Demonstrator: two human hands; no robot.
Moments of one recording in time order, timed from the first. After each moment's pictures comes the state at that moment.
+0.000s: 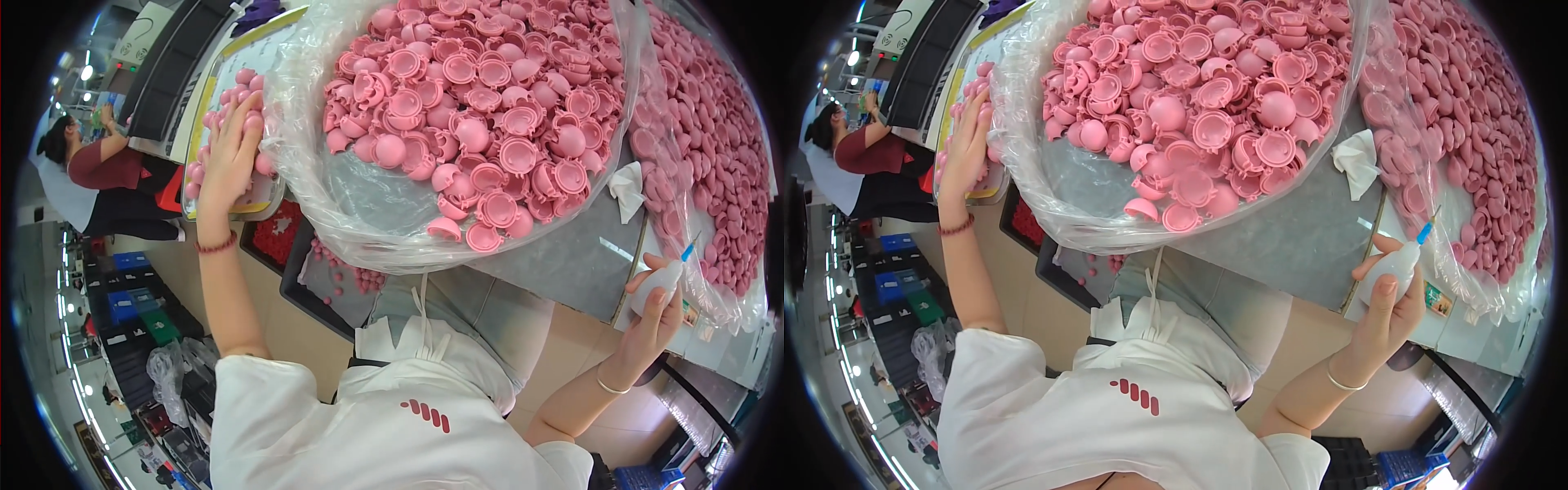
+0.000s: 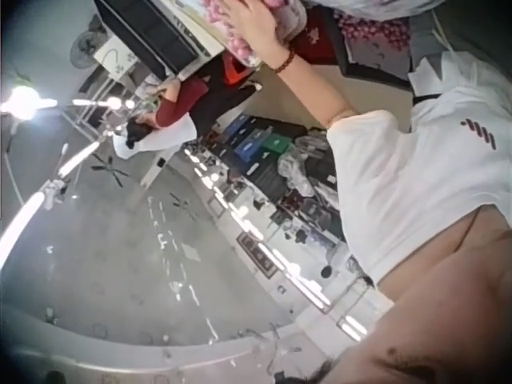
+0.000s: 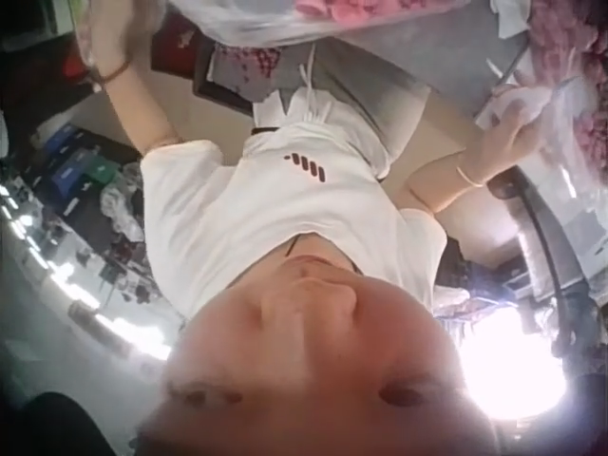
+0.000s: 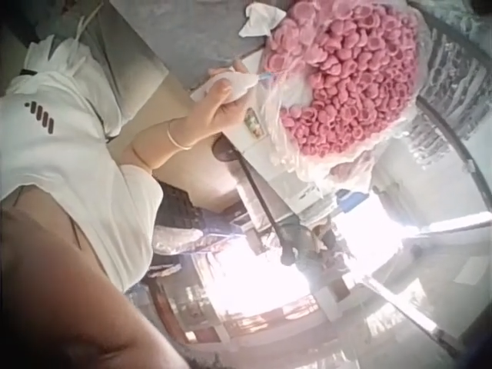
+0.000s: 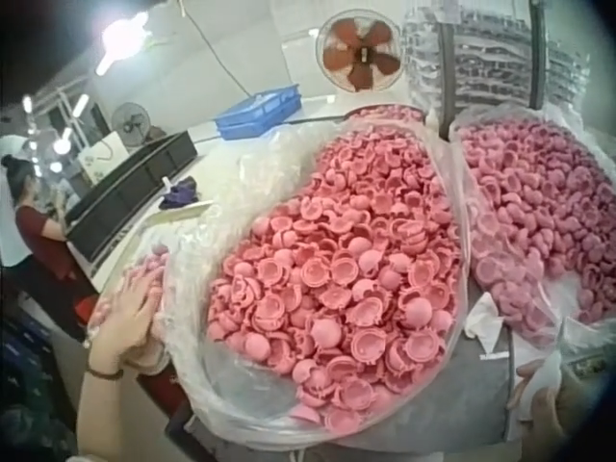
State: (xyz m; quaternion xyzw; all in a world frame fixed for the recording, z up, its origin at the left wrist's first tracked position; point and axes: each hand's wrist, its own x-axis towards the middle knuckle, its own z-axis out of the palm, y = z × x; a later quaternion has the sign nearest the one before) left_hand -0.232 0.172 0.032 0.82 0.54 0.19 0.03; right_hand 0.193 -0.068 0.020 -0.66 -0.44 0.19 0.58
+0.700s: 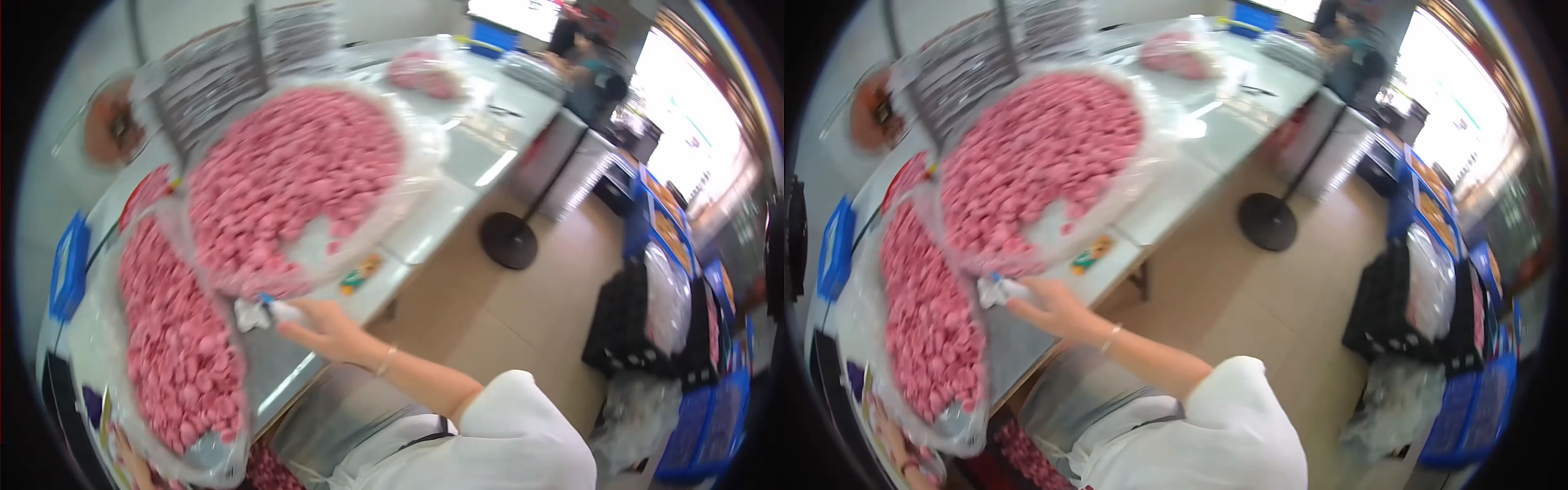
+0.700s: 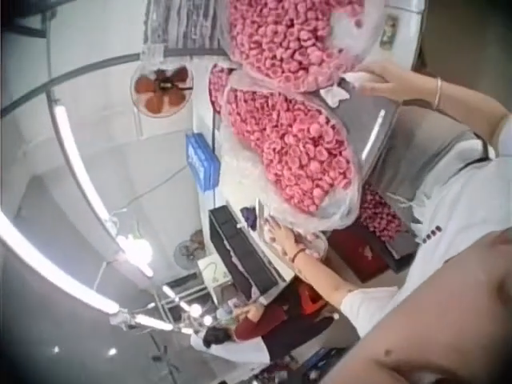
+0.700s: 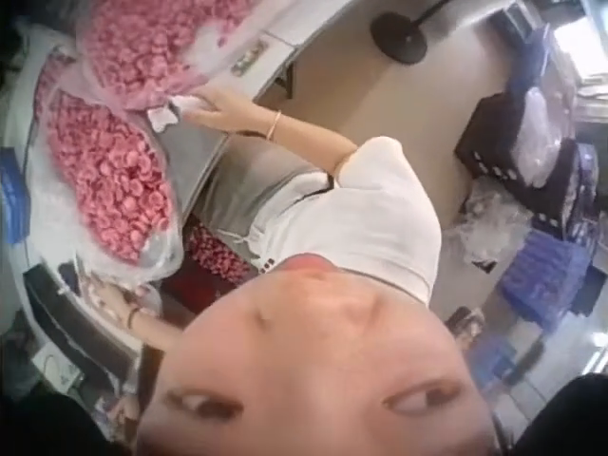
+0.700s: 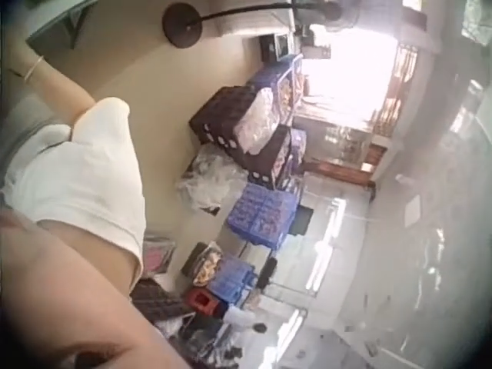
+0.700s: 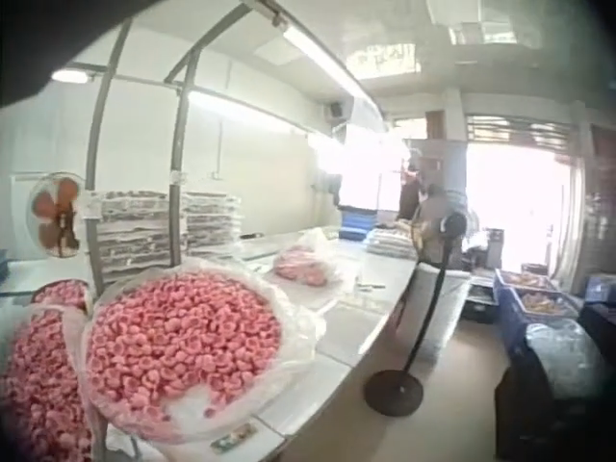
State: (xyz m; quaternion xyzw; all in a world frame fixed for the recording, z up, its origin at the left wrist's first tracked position) left_hand -0.291 0.298 0.004 0.82 0.54 0.16 0.07; right_hand 0.193 -0.069 0.021 -0.63 -0.45 0.13 0.61
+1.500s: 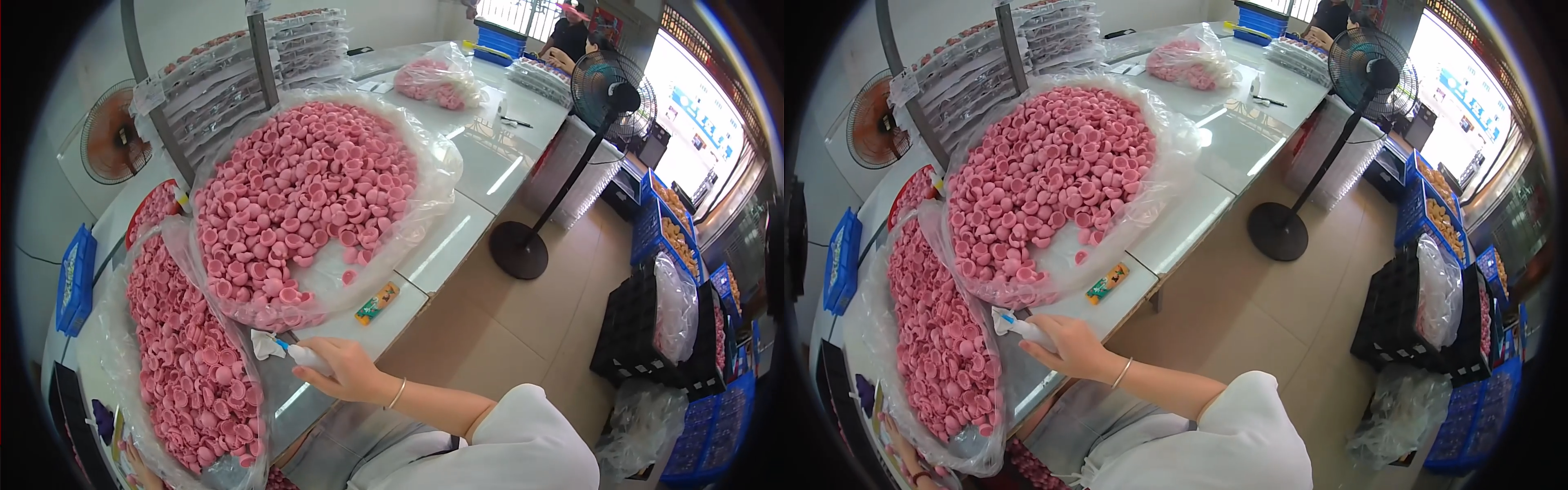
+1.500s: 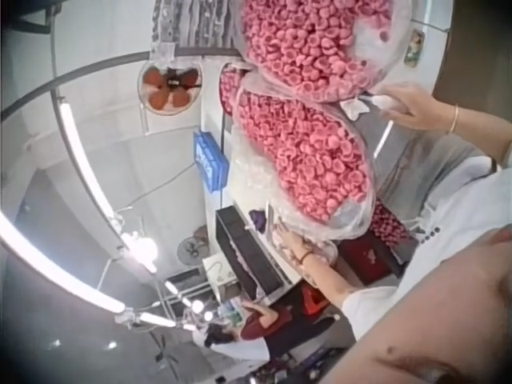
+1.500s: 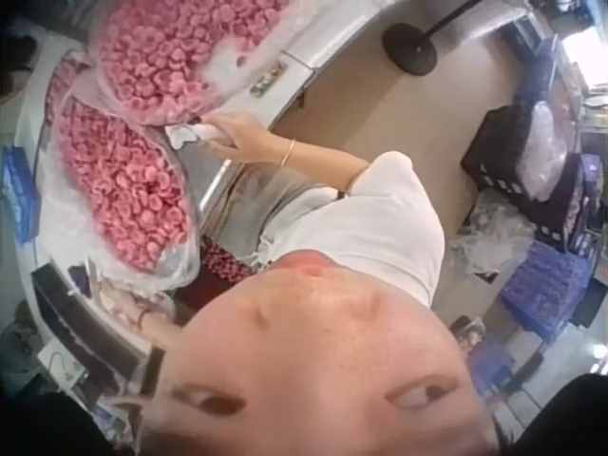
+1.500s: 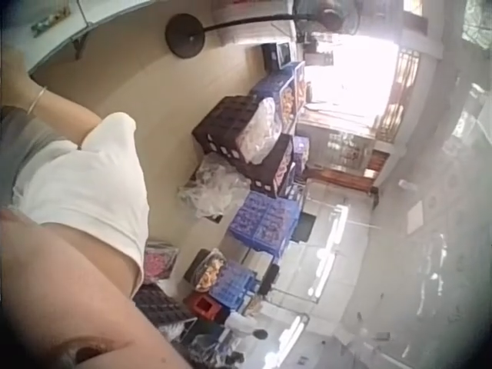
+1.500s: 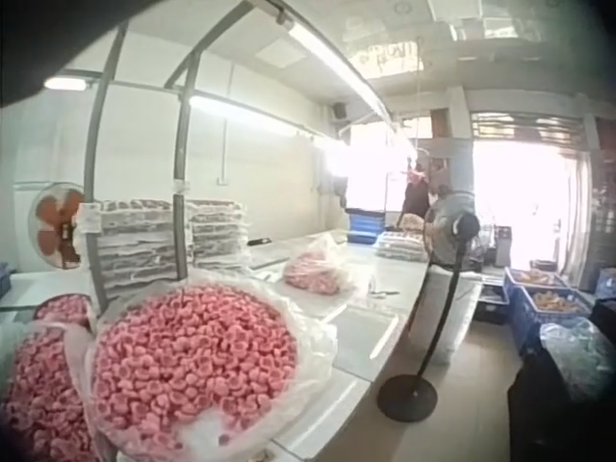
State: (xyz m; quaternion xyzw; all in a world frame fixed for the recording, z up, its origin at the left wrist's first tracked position) left_hand -0.273 0.325 -0.023 0.84 0.53 0.09 -0.03; right_hand 0.191 -0.074 0.030 -0.66 -0.47 -0.02 0.59
